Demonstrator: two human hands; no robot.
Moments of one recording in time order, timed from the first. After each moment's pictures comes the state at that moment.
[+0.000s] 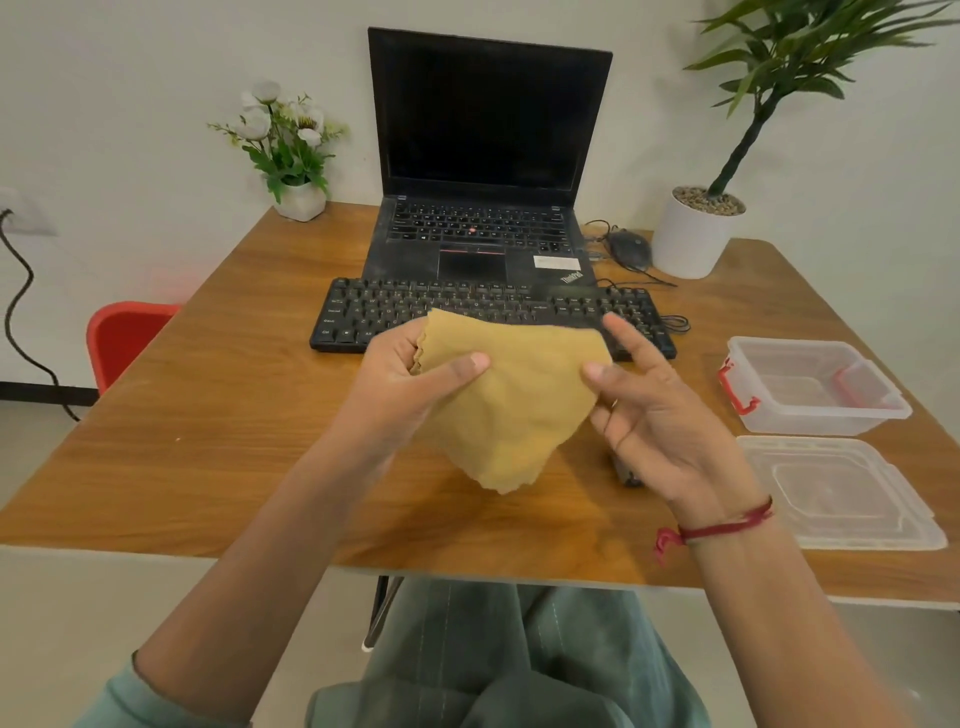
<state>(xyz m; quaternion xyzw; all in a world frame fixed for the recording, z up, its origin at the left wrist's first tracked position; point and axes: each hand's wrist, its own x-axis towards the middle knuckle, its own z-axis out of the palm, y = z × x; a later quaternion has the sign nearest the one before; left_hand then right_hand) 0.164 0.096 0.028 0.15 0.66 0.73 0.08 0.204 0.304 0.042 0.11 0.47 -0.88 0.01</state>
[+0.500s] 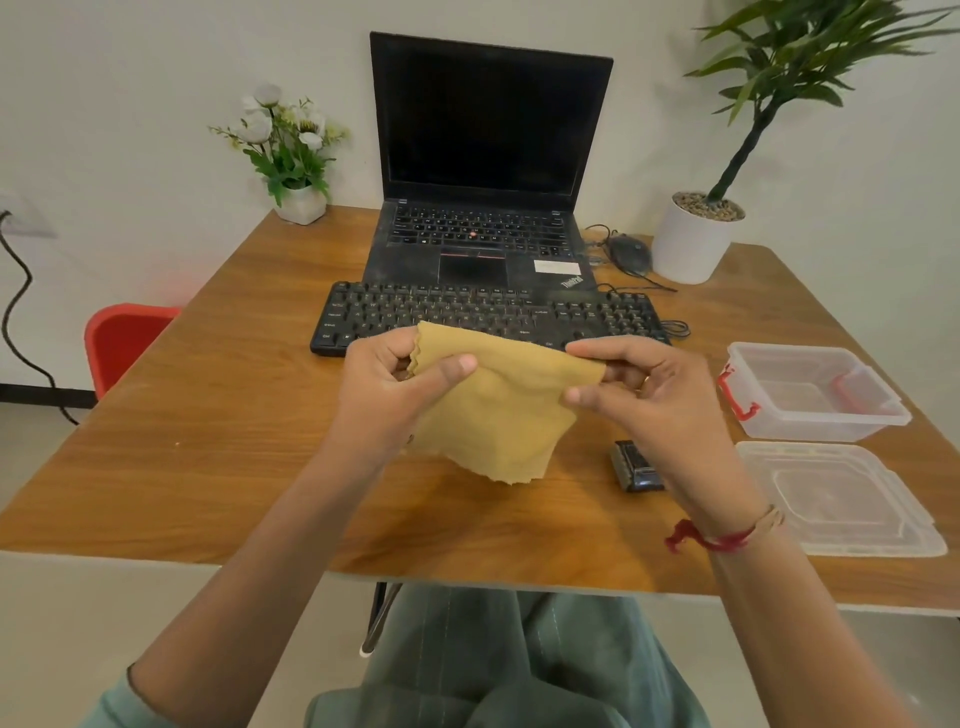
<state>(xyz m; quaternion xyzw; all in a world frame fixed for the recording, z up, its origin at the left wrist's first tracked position) 0.161 0.092 0.022 0.15 0.68 0.72 -0.03 0.207 0.306 0.044 -0.03 0.78 -0.61 -0.15</state>
